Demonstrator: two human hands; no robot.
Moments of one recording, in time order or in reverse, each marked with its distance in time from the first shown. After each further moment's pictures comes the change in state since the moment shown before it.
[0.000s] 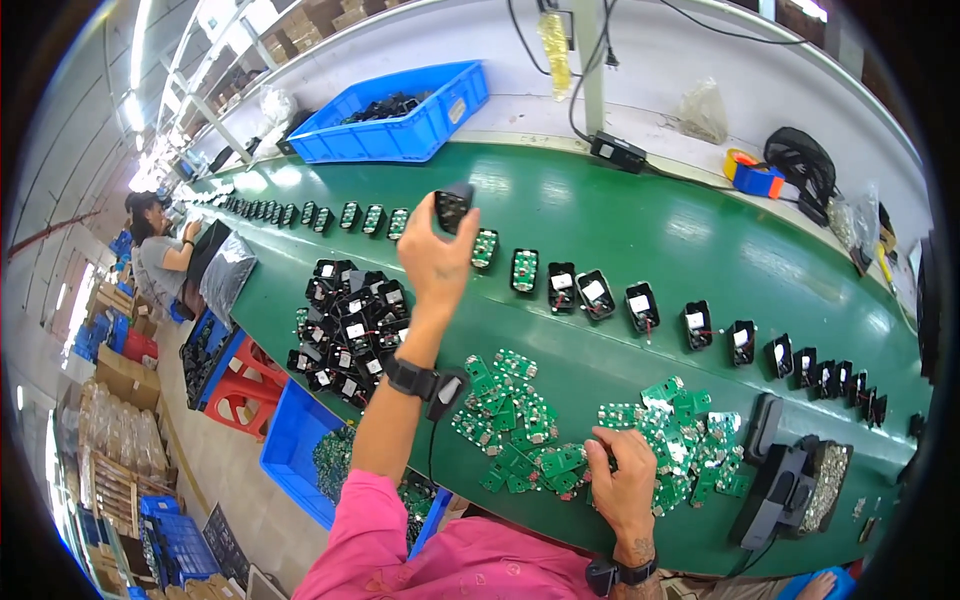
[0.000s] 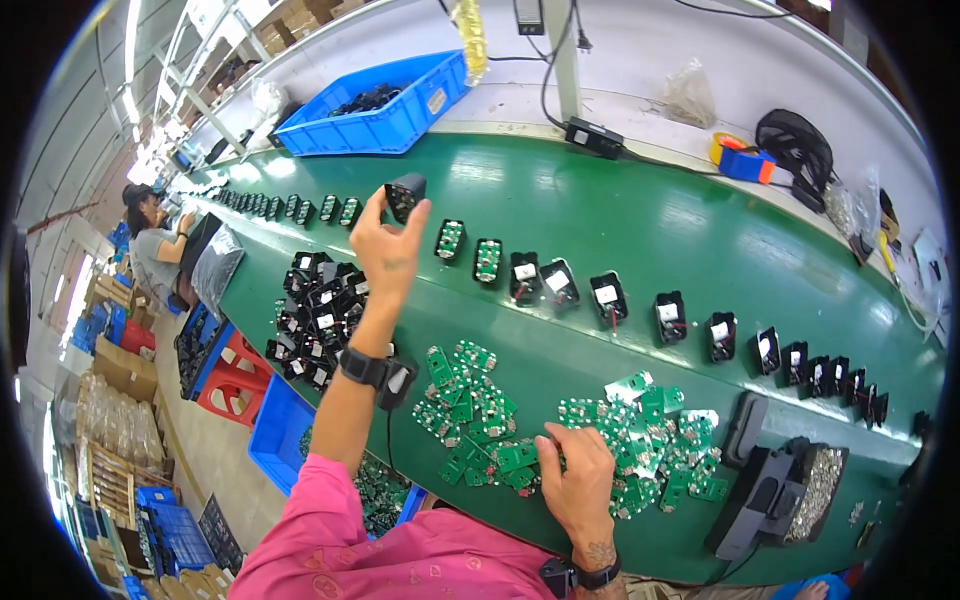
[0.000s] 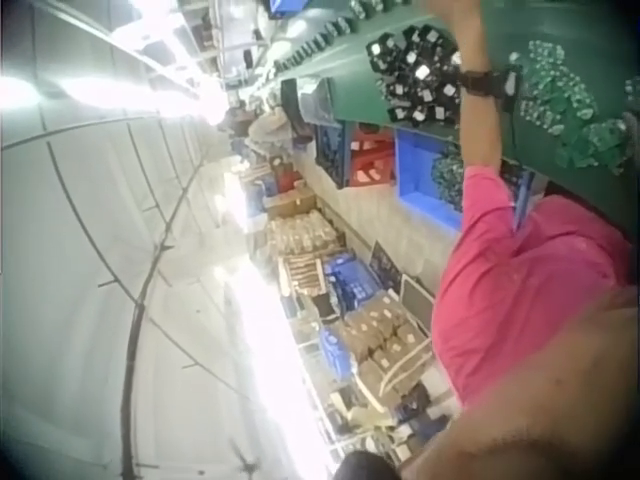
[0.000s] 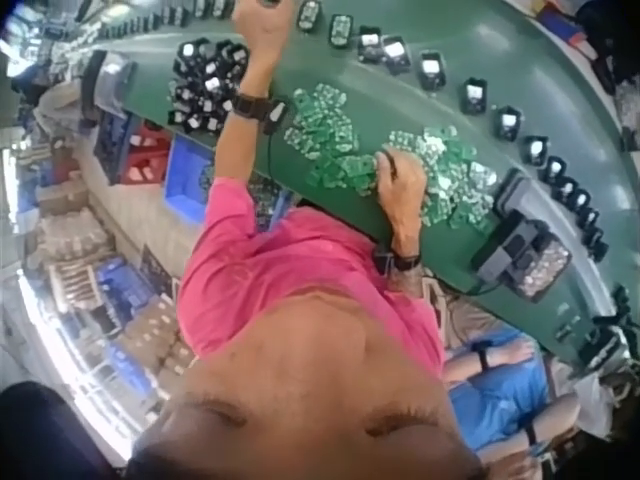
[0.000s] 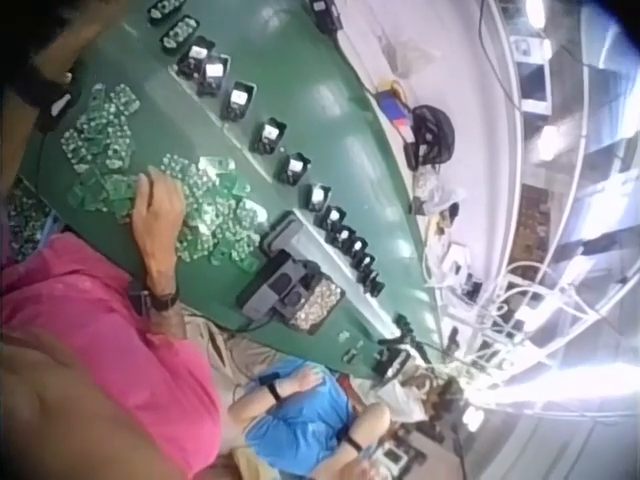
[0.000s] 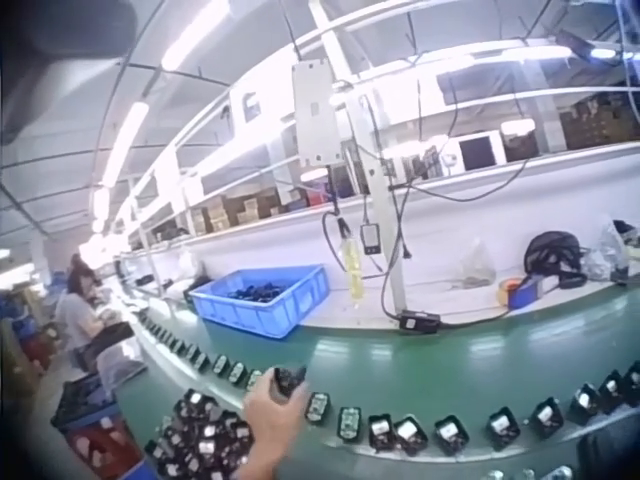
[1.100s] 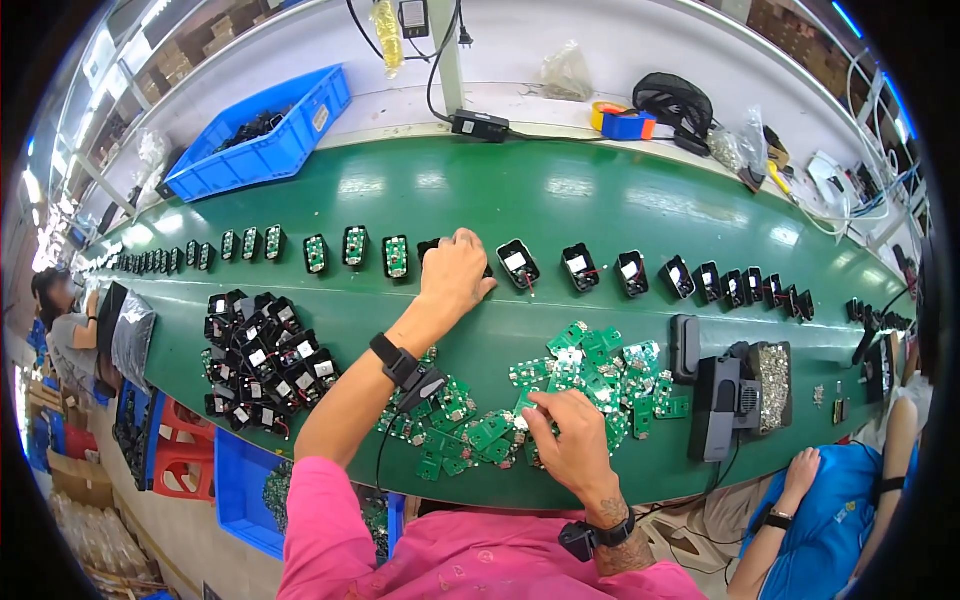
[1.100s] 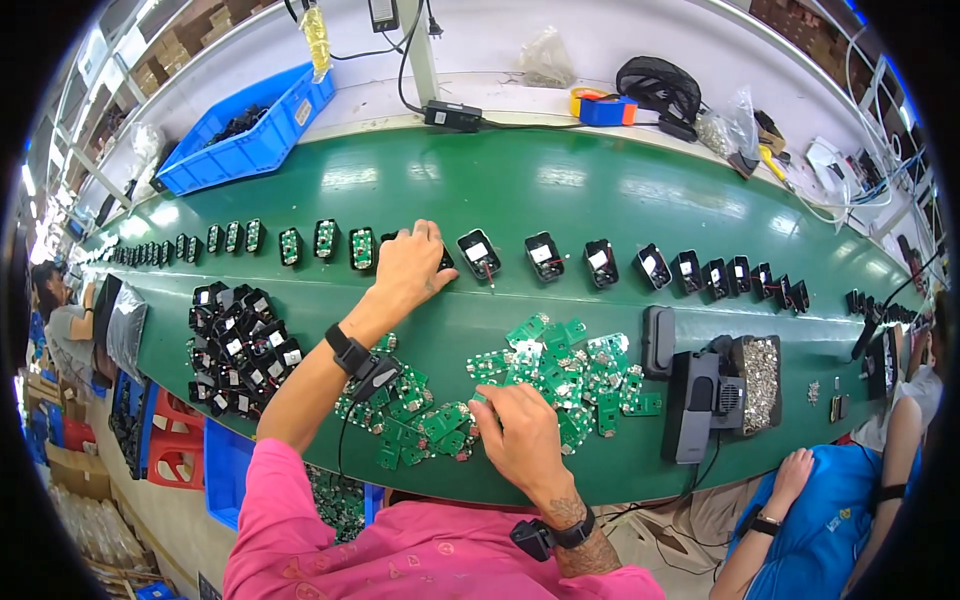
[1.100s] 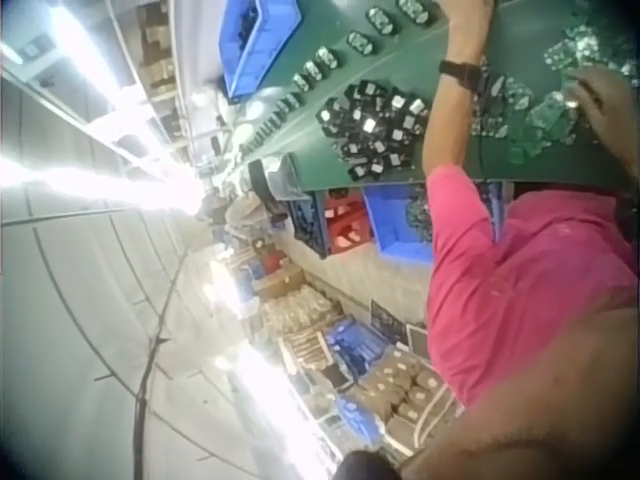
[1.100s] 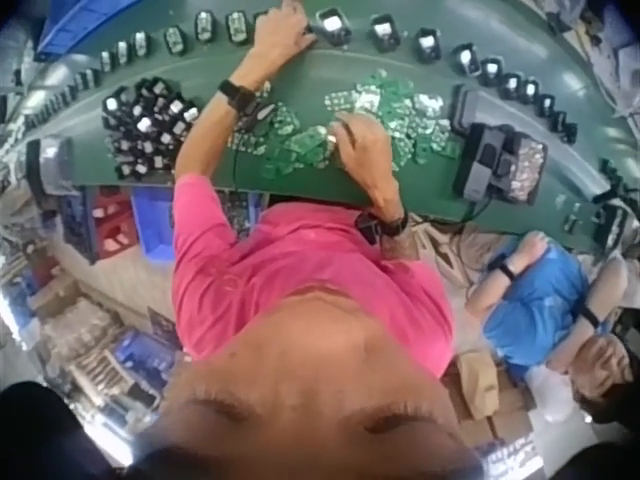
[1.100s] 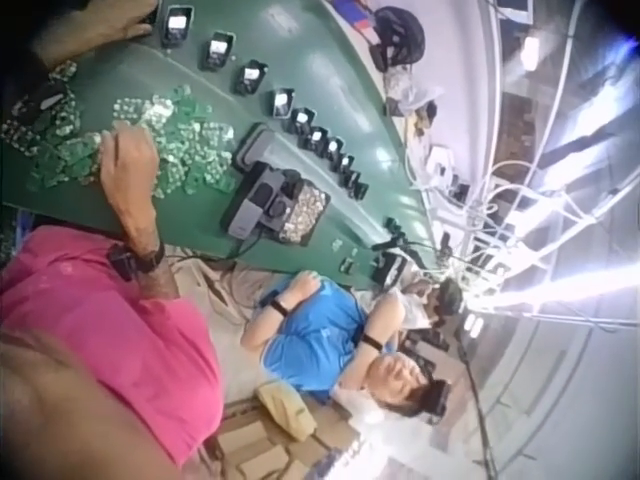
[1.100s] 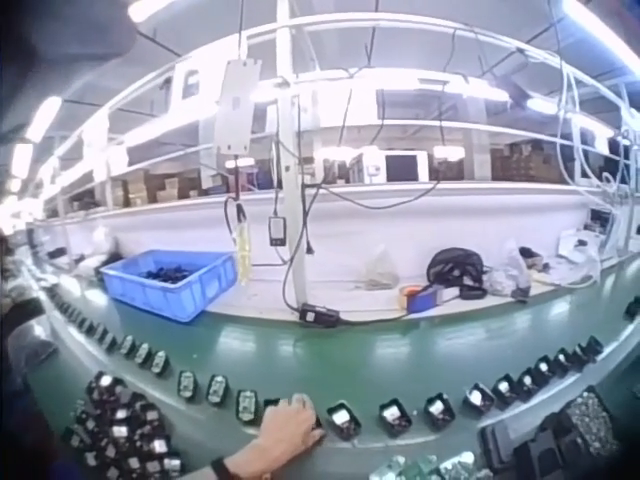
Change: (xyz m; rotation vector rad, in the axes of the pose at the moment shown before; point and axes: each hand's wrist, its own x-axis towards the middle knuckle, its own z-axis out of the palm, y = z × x) left_hand -0.077 0.074 0.079 0.540 -0.894 0.531; right_hand -0.013 -0.006 -0.016 -0.123 0.062 -0.044
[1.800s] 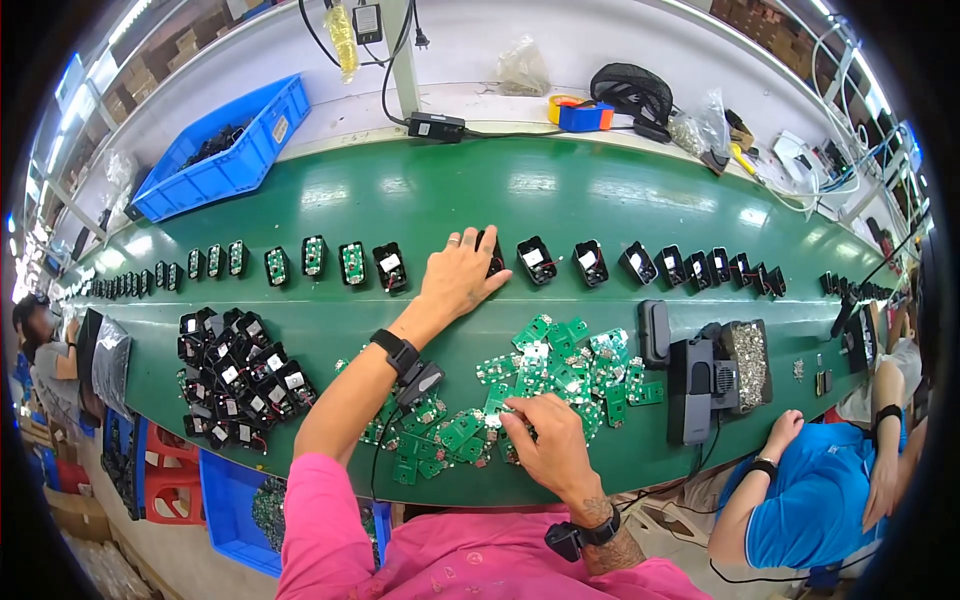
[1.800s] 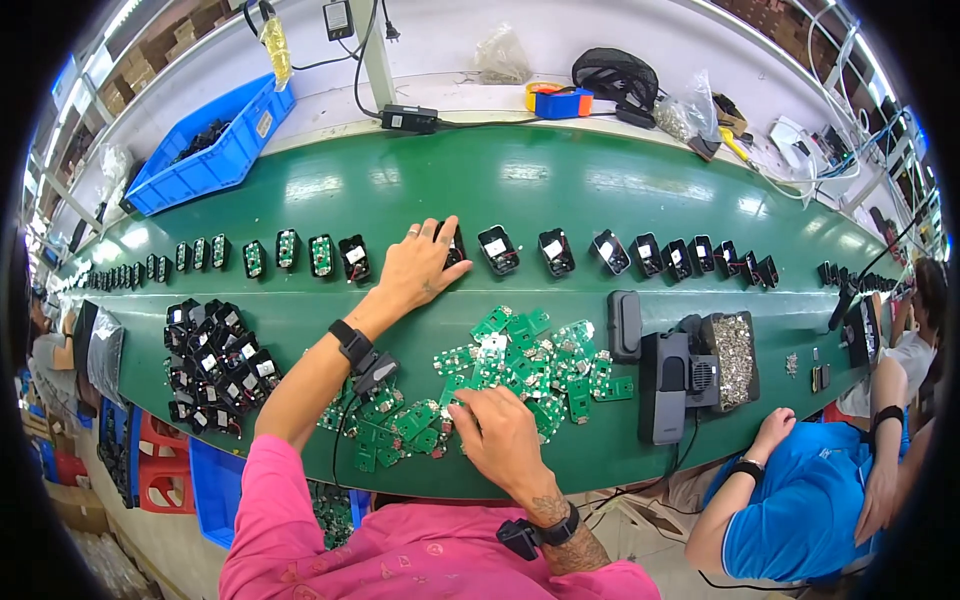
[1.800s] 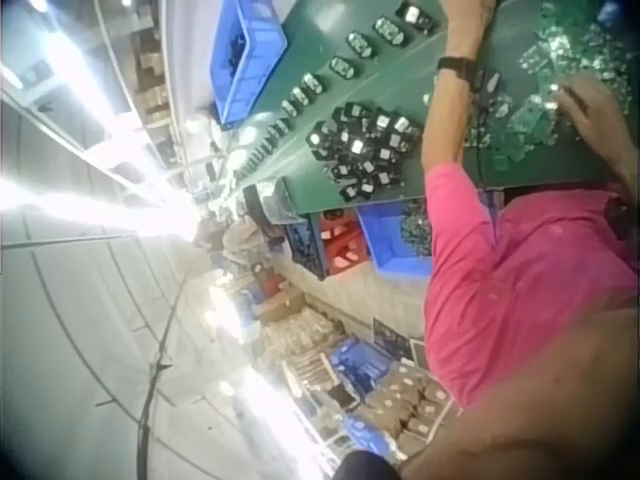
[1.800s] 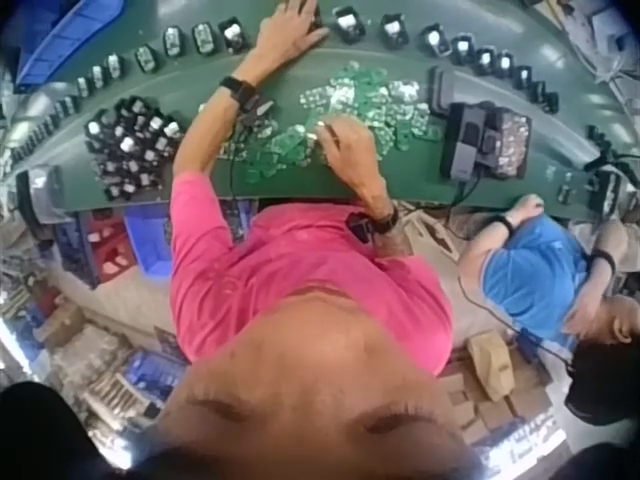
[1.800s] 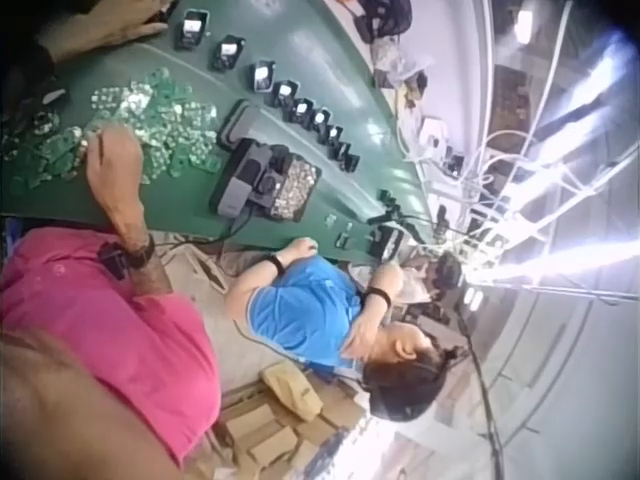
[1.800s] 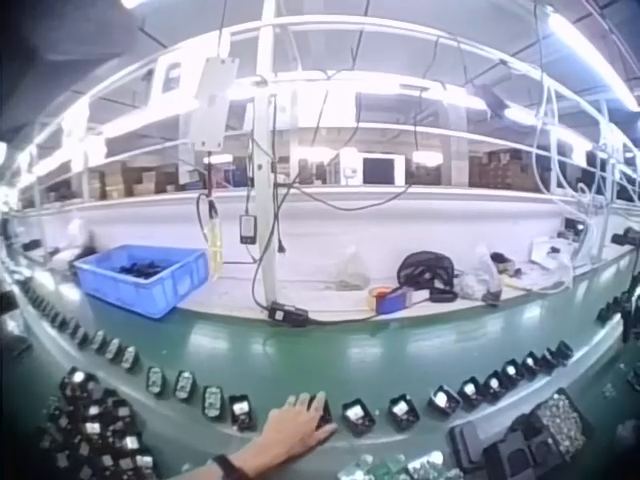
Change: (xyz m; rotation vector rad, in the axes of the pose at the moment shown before) left_hand 0.024 0.046 0.022 -0.219 0.069 0.168; right_hand -0.016 0.005 -0.006 -0.028 -0.004 0.066
